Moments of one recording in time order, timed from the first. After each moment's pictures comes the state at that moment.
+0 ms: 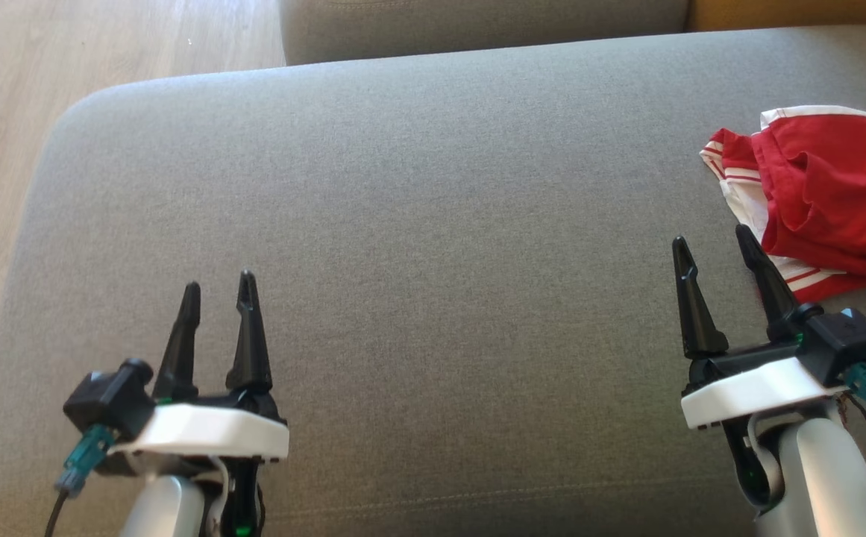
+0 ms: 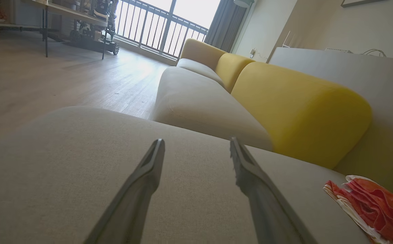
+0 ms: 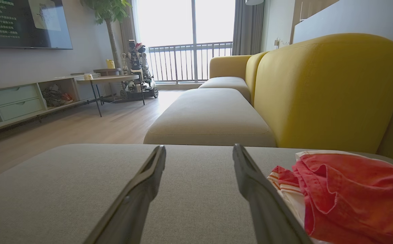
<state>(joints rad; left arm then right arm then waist) -0.03 0.05 -0.19 0.07 -0.42 0.05 -0.26 -0.13 -0.05 -0.02 0.13 0.11 0.13 -0.25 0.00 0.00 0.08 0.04</state>
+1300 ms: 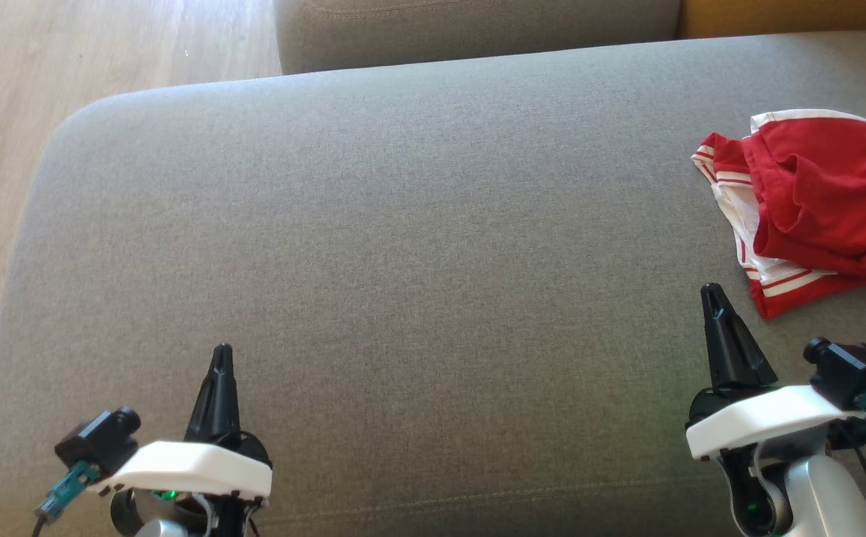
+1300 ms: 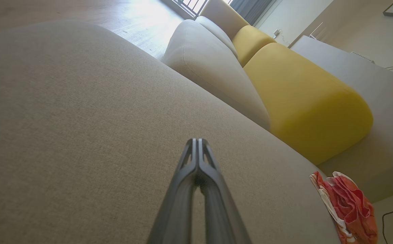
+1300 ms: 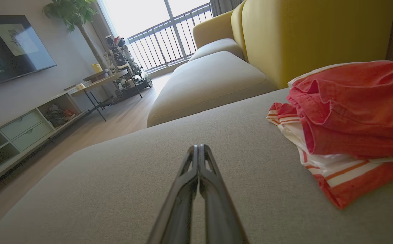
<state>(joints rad) 0.04 0.05 -0.17 0.18 -0.69 -0.01 -0.20 -0.07 -0.05 -0.02 0.22 0.37 0.13 -0.19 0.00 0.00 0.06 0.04</state>
